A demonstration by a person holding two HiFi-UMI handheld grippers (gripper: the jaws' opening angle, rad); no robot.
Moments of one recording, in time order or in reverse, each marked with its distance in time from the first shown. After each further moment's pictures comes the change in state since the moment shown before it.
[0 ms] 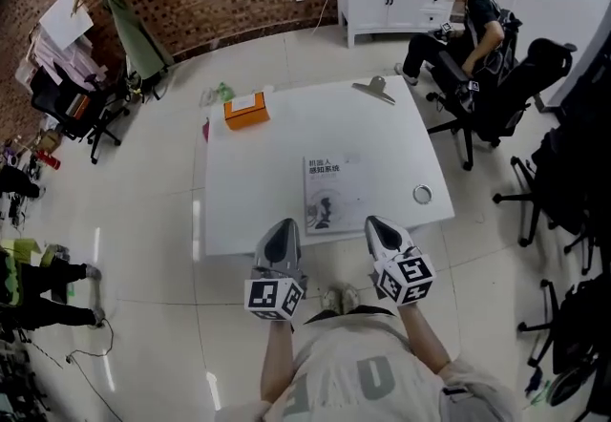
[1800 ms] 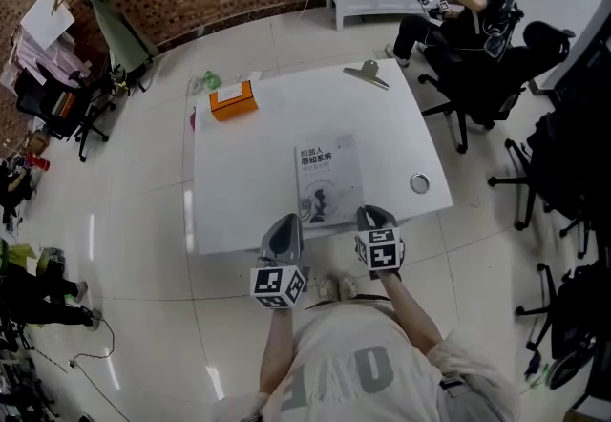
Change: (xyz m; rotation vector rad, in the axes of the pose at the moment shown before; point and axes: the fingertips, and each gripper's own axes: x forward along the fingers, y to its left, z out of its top) left arm 0.026 0.011 -0.072 -0.056 0.136 -0.014; right arm 0.057 -0.071 -0.119 -0.069 0.409 -0.272
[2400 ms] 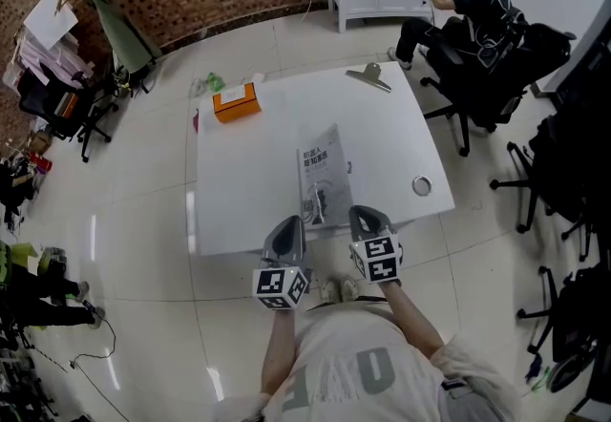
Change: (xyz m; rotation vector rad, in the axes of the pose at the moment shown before) left arm 0.001 0.001 -0.001 -0.007 0.006 0.000; right arm -0.028 0.043 0.047 -0.093 -0.147 0.103
